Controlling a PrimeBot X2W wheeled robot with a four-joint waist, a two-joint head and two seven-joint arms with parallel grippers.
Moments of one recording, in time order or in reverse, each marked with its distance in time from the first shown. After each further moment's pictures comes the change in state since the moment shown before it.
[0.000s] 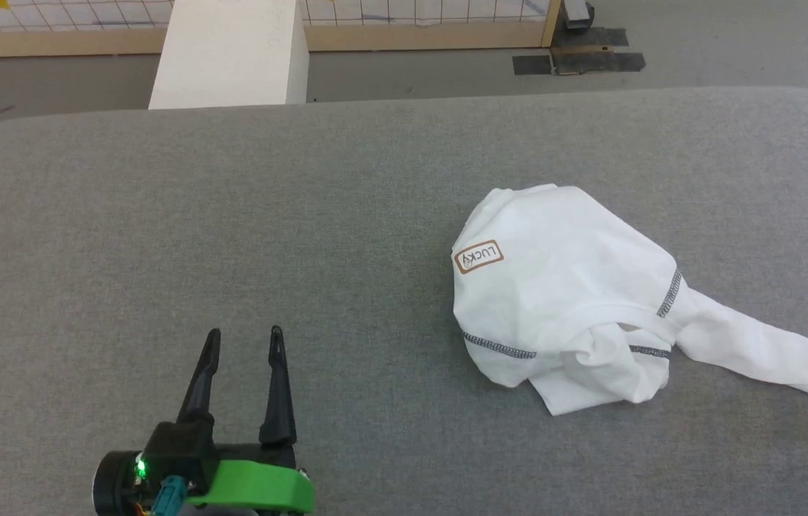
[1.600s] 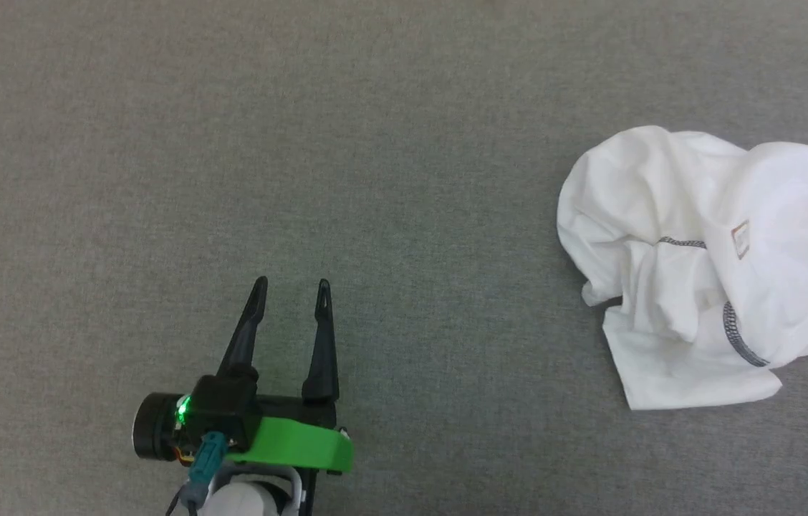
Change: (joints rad) left arm -0.121 -0.032 -0.076 0.025 0.013 -0.010 0.000; right arm -0.356 -0.360 -0.113 0.335 -0.255 0.000 -0.026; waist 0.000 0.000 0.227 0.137
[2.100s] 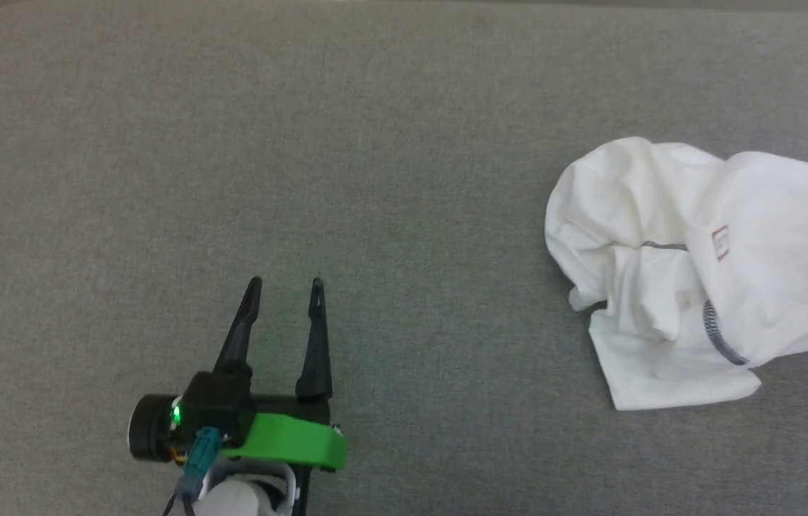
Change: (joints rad) left arm -0.021 0.002 0.012 0.031 -0.004 0.003 0.000; right arm -0.011 0.248 0.067 -0.084 0.141 0.000 -0.112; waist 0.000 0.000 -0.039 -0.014
